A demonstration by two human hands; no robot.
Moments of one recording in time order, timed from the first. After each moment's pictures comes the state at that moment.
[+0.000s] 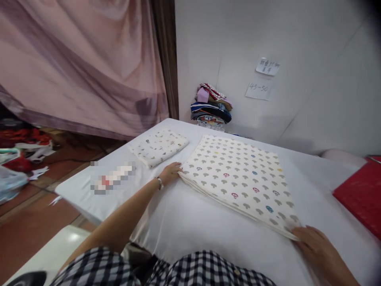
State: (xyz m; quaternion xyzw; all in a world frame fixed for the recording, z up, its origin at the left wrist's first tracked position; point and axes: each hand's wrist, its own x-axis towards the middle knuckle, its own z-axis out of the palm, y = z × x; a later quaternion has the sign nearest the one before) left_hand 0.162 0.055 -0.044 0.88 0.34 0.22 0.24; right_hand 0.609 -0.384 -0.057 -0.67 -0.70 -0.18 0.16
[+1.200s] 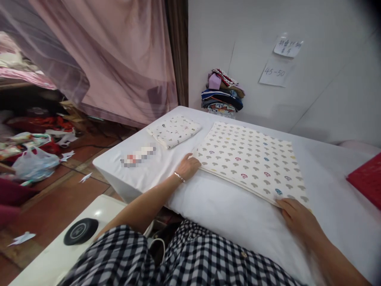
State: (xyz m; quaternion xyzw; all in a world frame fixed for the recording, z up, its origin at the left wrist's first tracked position) left_hand 0.151 -0.037 -0.035 0.95 0.21 0.20 -0.03; right_hand 0.518 -0.350 -0.058 -0.71 -0.69 -0.12 0.06
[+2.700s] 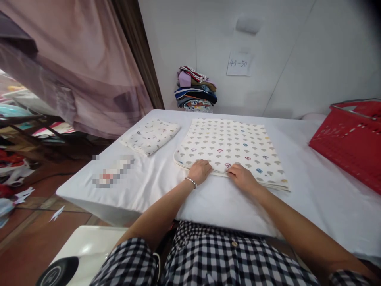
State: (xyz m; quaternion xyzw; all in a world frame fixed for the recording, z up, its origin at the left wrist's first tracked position) left_hand 0.242 -0.087 -0.045 0.97 0.15 0.19 0.04; right_hand 0.417 -0.242 -0.028 -0.72 -0.66 0.06 0.20
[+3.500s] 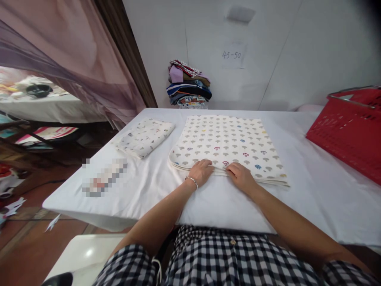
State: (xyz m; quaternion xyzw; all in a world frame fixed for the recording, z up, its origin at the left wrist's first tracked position) left_hand 0.248 -0.092 -0.051 0.97 0.10 0.21 0.03; right_hand 0.411 -0.245 -0.040 -0.70 -0.65 -0.03 0.29
